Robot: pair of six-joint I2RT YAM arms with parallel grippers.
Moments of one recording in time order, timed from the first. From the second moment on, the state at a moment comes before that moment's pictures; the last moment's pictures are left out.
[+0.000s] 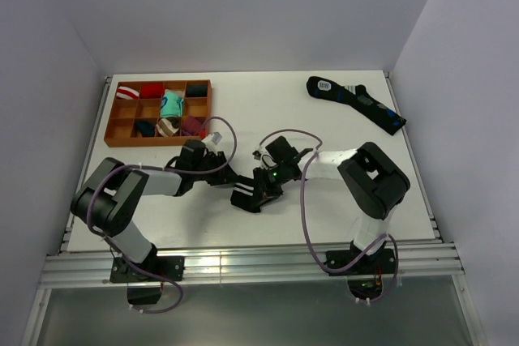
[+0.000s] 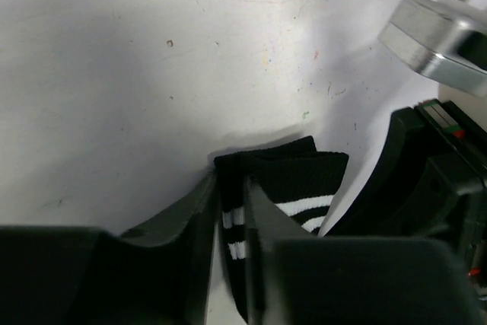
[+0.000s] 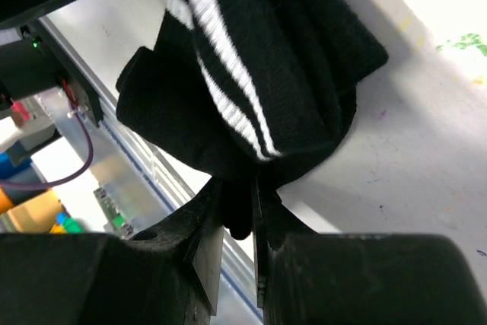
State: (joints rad) left arm -0.48 1.66 0.59 0.39 0.43 -0.63; right arm 0.68 1.78 0.87 -0.19 -0.66 0.54
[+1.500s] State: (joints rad) left arm -0.74 1.13 0.05 0.76 0.00 -0.69; right arm 0.68 1.99 1.15 -0.60 -0.75 0.46
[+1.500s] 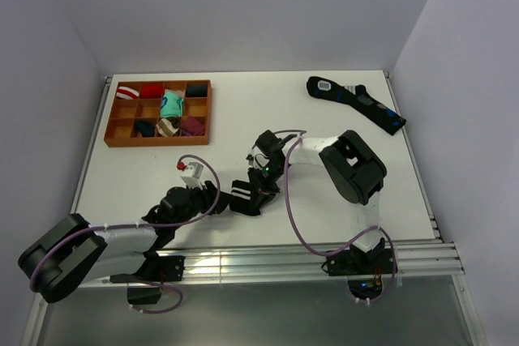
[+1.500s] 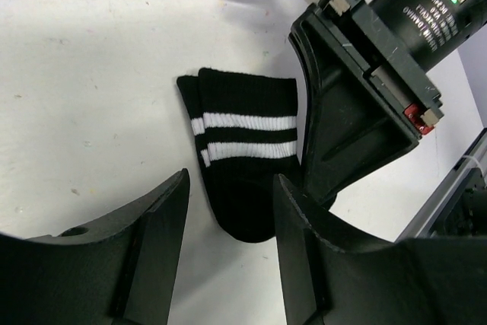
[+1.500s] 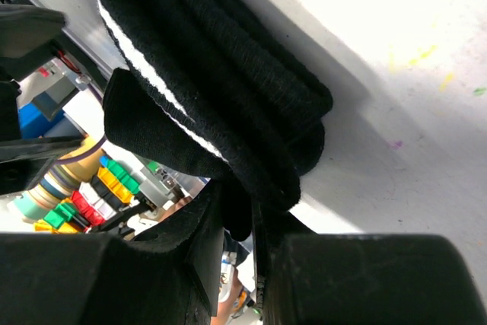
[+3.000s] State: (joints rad) left arm -0.82 1.36 0.13 0.81 -0.05 -0.70; right arm 0.67 1.99 1.15 -0.59 -0.76 0.46
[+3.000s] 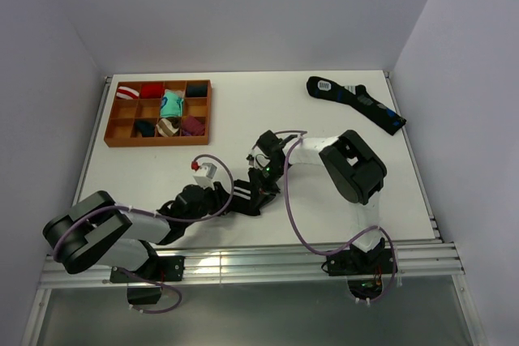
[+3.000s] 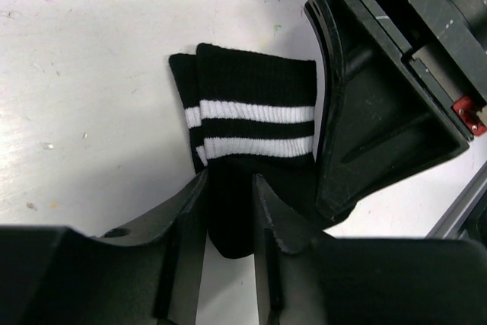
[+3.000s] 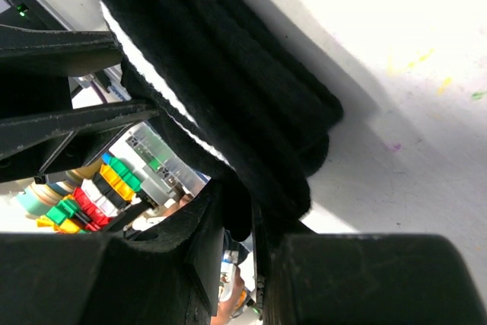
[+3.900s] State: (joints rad) left arm -0.86 1.45 0.39 0.46 -0.11 -0.75; right arm 0.68 1.74 0.88 -0.32 -0.56 0.50
